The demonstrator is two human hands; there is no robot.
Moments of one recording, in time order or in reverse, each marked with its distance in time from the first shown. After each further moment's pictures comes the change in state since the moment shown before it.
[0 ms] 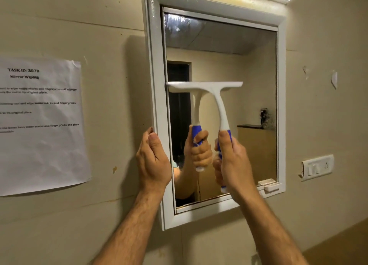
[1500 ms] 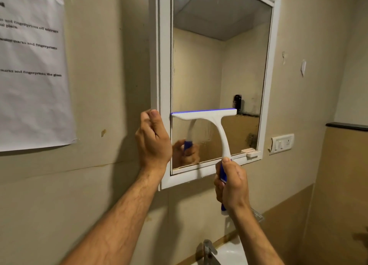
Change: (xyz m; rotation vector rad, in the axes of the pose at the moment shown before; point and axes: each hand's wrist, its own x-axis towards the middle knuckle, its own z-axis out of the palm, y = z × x) left_hand -0.032 -0.028 -0.006 -0.101 0.037 0.024; right_hand -0.091 0.093 -0.006 -0.025 0.179 0.083
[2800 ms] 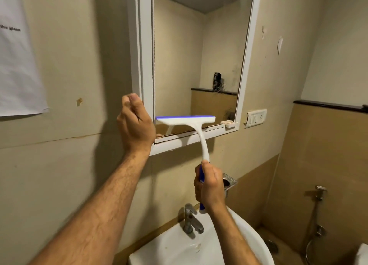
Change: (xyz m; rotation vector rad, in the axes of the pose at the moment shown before) left_hand -0.027 -0.015 -0.010 0.017 0.003 -0.103; right_hand -0.063 0.043 -0.007 -0.049 0.052 0.217
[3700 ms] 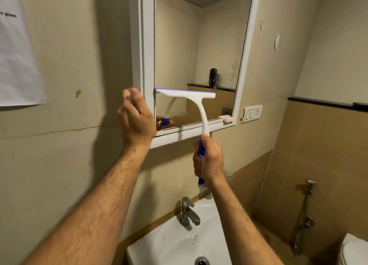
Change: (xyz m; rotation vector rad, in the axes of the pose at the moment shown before) left_hand -0.002 -0.003 -0.003 -0.018 -0.029 0.018; right_hand 0.020 -0.036 0.007 0.006 -0.038 -0.057
